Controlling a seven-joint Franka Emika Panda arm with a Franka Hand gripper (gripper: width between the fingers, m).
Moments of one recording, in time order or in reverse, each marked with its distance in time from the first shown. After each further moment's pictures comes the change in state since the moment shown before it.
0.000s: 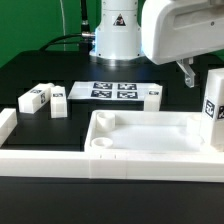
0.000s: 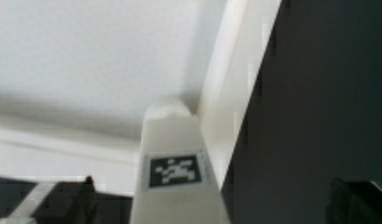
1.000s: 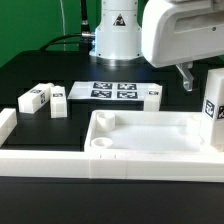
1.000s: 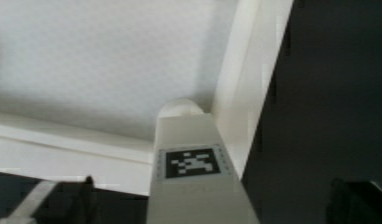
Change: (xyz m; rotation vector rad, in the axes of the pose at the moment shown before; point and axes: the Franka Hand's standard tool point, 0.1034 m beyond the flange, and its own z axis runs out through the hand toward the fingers) arm 0.007 0.009 0.003 -0.047 0.006 0.007
